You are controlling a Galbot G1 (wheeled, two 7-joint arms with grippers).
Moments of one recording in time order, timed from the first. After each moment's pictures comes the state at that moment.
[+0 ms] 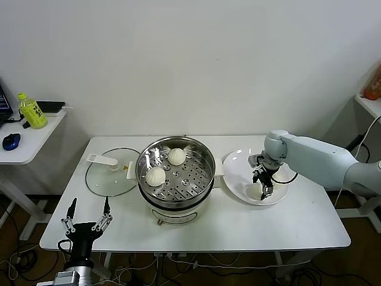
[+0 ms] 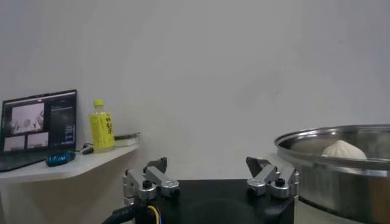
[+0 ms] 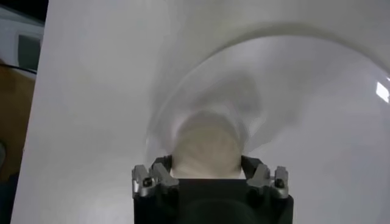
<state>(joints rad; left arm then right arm) 1.74 -1.58 -0.71 -2.09 0.02 -0.21 0.00 0.24 0.93 -1.30 0.96 0.14 -0.14 -1.11</state>
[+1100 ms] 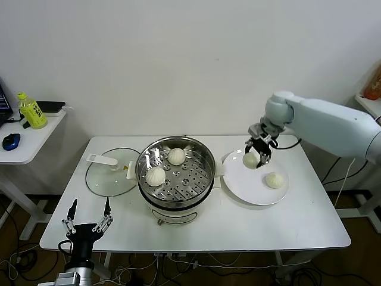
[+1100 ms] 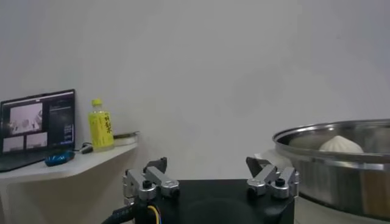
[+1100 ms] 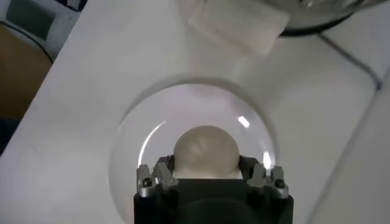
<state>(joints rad) 1.75 -1.58 -0.71 -2.08 0.04 -0.21 0.00 0.61 0.92 -1.37 1.17 0.14 0.10 -1.18</state>
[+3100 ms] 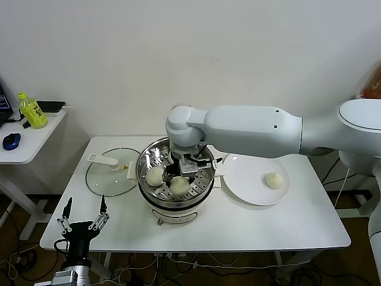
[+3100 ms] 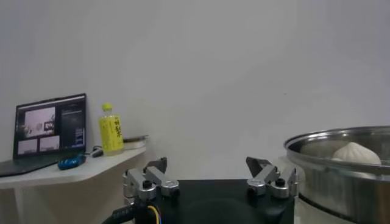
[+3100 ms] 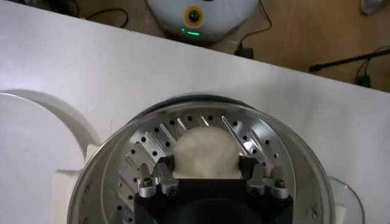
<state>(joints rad) 1.74 -1.60 -0.73 -2.10 0.05 -0.20 -0.01 0.57 1.27 -1.31 1.48 -0.18 0.52 -1.16</state>
